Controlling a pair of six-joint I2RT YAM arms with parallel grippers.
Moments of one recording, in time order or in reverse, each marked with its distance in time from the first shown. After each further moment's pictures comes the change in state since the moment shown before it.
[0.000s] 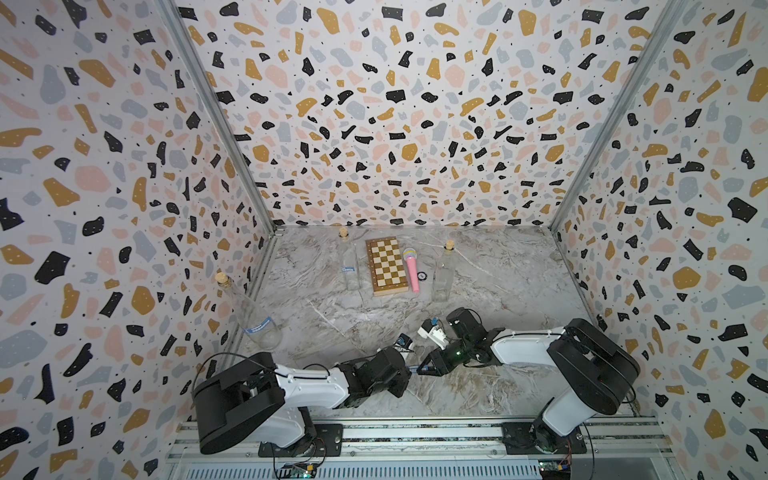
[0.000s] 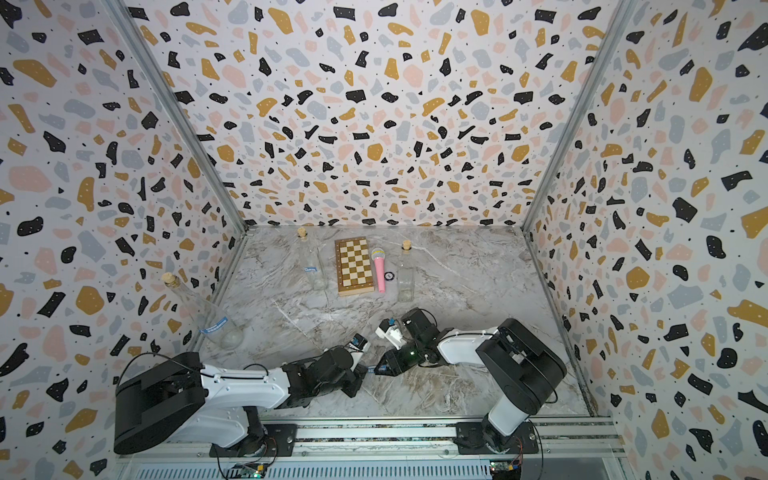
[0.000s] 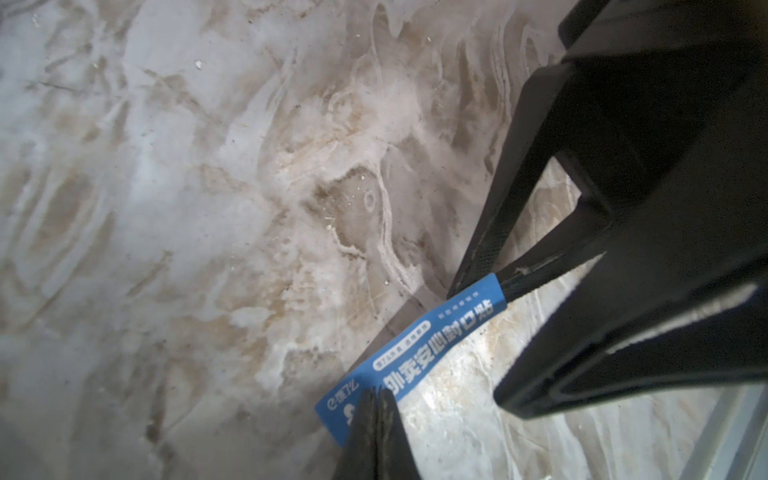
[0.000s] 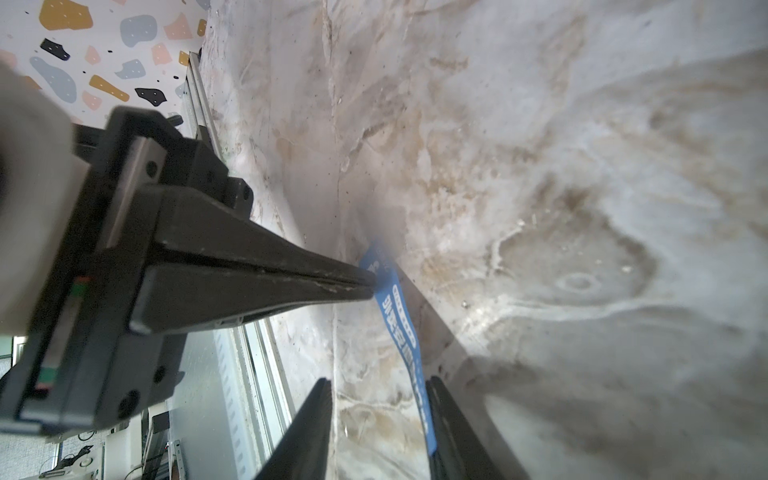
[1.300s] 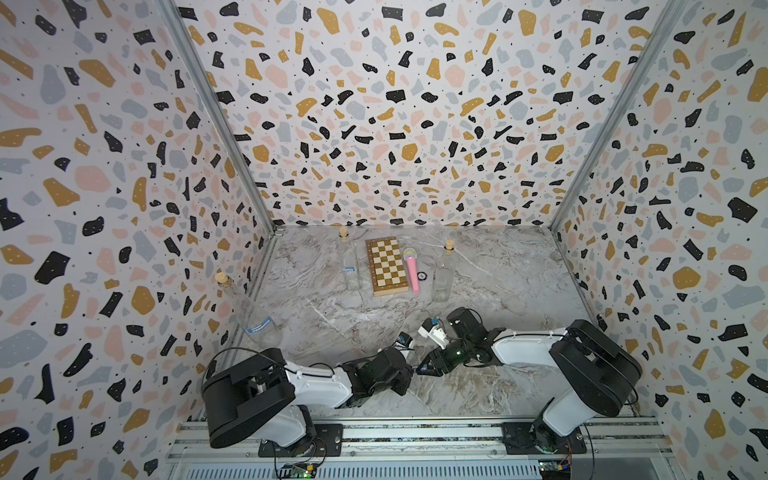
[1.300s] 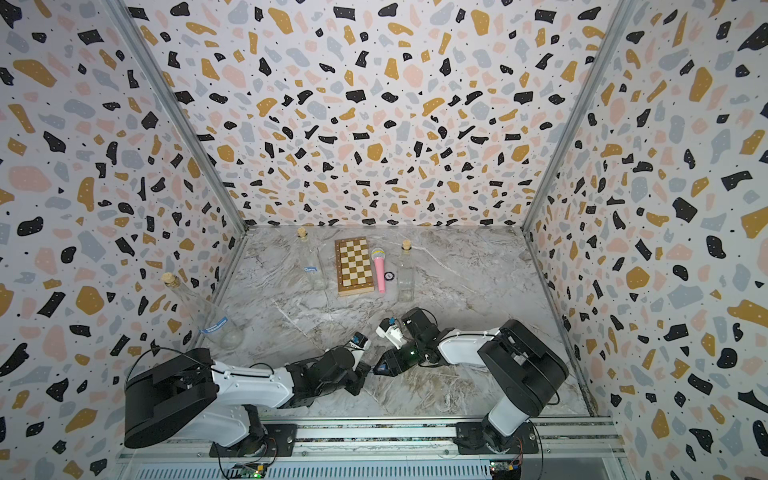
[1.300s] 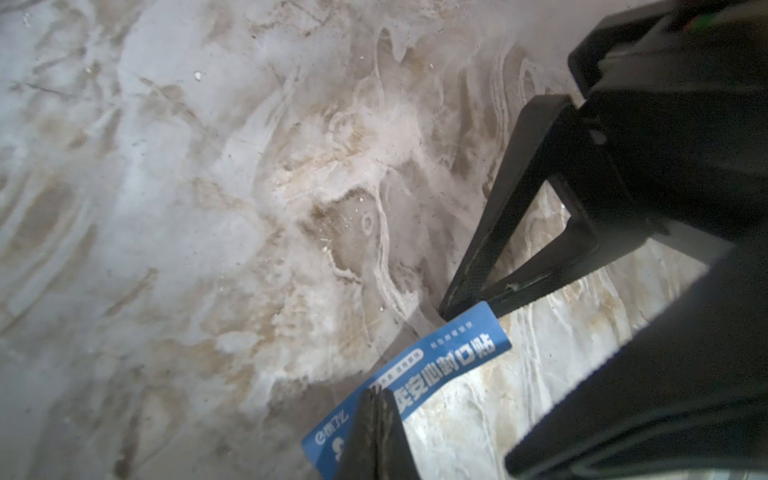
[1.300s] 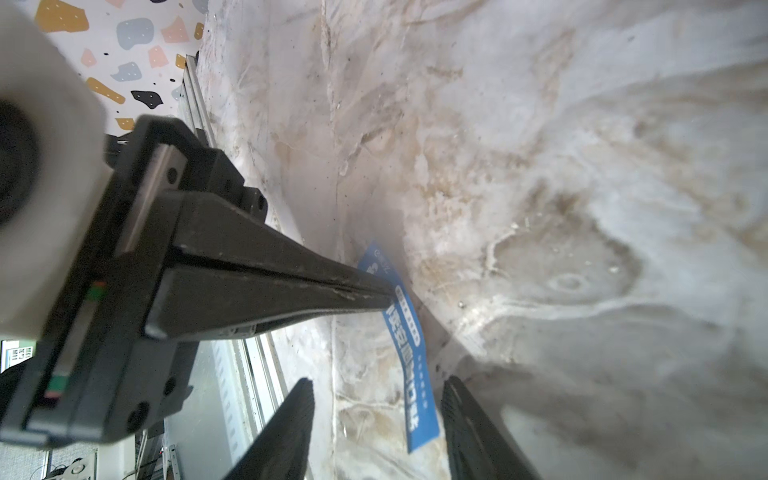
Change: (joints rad) left arm 0.000 0.047 -0.006 0.095 0.005 -0.052; right arm 0.001 -0.018 0.000 -0.014 0.019 0.000
